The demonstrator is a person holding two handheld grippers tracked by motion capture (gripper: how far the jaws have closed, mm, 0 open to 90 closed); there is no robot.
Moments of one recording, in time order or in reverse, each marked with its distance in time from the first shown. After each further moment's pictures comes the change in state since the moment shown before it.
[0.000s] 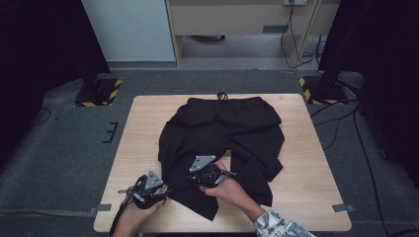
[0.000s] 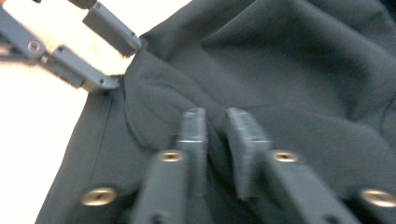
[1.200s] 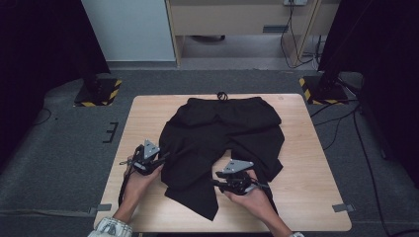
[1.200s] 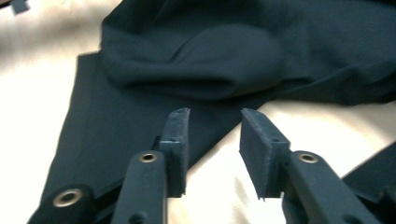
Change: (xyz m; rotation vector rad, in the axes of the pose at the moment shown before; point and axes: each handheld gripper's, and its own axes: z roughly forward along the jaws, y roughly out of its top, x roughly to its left) left arm 0.058 0.048 0.022 -0.181 0.189 -0.006; right arm -0.012 -0.057 -0.069 -0.088 -0.090 0.218
